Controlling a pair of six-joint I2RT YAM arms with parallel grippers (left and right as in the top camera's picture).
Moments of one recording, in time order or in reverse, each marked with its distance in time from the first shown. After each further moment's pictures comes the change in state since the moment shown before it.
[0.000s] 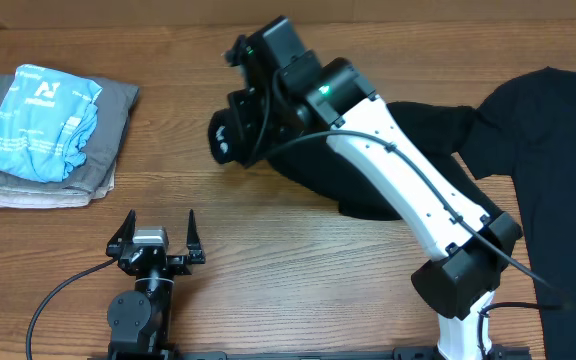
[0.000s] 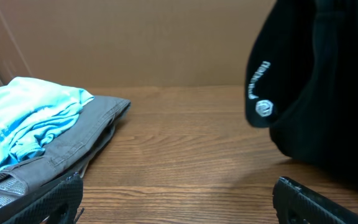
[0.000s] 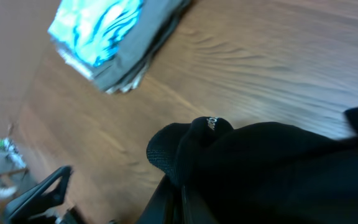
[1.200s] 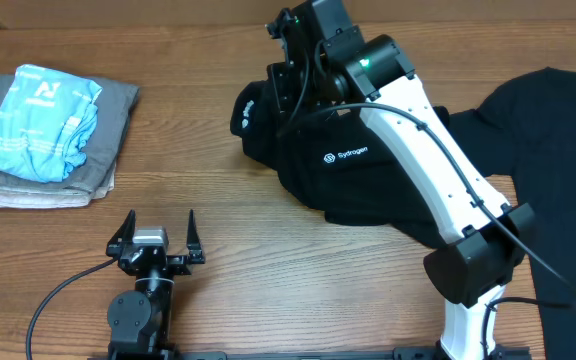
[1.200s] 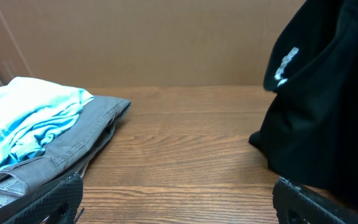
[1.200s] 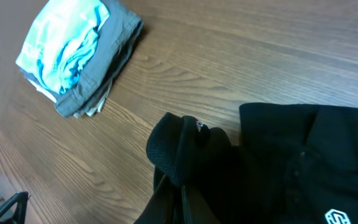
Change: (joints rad) left arm 0.000 0.000 0.000 0.000 0.000 0.000; right arm -0.159 0.010 0.002 -0.002 -0.009 -0.072
